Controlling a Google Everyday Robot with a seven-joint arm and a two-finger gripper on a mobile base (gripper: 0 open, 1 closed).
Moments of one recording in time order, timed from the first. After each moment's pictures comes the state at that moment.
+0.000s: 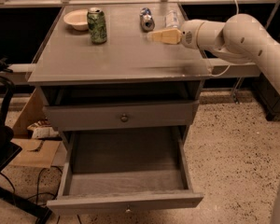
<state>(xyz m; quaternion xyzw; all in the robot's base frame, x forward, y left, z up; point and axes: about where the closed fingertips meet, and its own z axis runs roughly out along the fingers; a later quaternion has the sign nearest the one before) 0.798 -0.102 0.899 -0.25 0.74 0.26 0.57</state>
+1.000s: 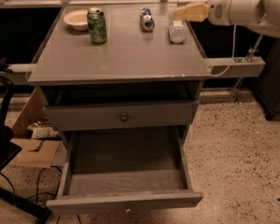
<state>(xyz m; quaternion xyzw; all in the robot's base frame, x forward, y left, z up) 0.768 -0.148 0.981 -0.28 0.74 0.23 0.57</state>
